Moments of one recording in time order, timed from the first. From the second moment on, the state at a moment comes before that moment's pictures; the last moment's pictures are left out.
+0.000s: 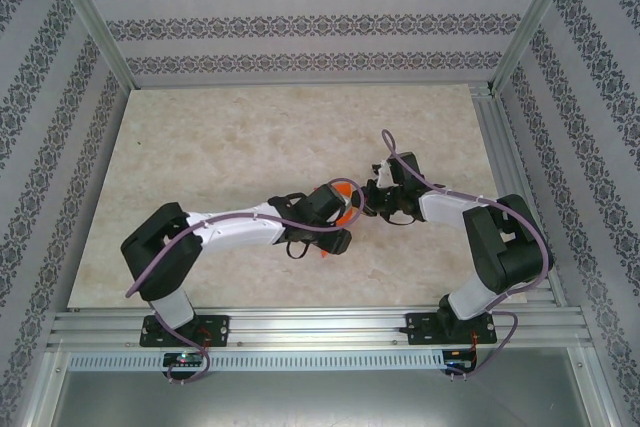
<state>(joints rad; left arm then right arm) -0.97 1.72 1.07 -0.40 0.08 -0.46 0.34 1.60 0.71 -0.01 -0.66 0.76</state>
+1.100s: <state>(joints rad) -1.01 1.86 1.12 -0.45 -0.09 -0.49 0.36 1.64 0.78 -0.15 -0.61 0.72</state>
